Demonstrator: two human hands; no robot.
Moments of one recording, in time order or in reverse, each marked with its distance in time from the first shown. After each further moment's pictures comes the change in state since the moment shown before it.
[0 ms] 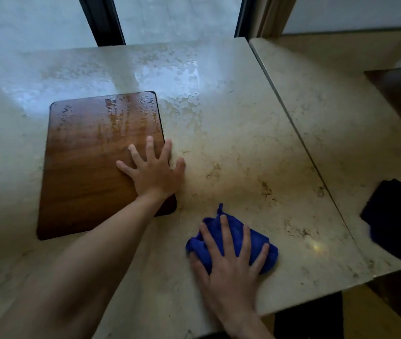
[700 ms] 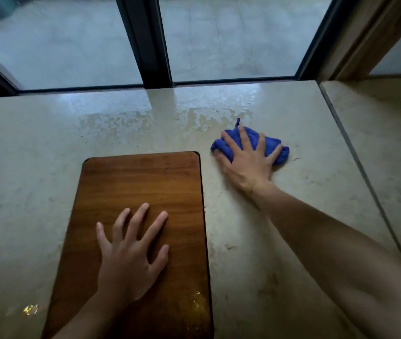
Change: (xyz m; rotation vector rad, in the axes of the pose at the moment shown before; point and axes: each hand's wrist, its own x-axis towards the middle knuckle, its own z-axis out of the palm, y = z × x) left_hand 0.038 -0.115 -0.025 0.102 -0.049 0.141; right_hand 0.439 -0.080 -0.064 0.009 0.018 -0.139
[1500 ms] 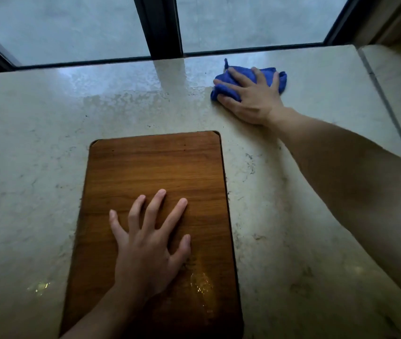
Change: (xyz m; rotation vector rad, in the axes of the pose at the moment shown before) left_hand 0.010 -0.005 0.006 -0.022 0.010 0.002; right_hand 0.114 -0.028 -0.014 -0.047 -0.099 -0.344
